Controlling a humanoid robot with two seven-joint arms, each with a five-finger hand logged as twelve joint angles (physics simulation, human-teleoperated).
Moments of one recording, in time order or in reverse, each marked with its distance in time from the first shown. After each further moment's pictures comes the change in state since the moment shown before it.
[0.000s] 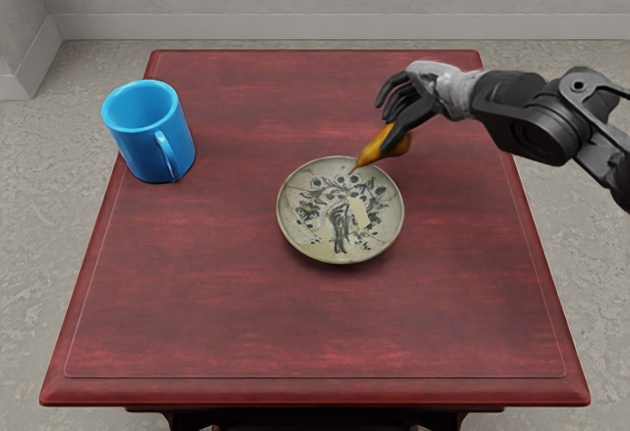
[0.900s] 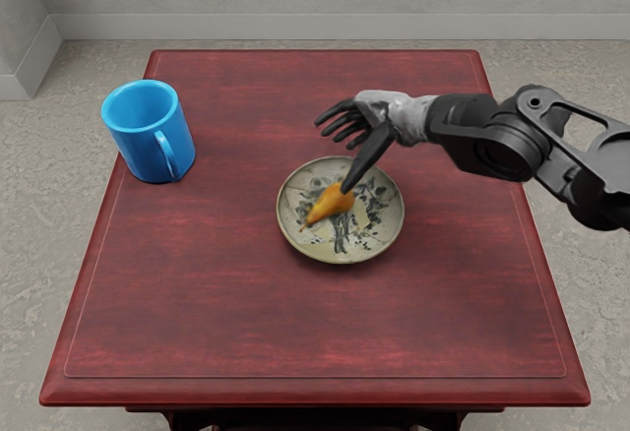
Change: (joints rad) left arm 0.001 0.000 0.000 0.000 0.000 0.000 0.000; right arm -0.026 0.087 0.029 -0.002 0.053 0.127 0.002
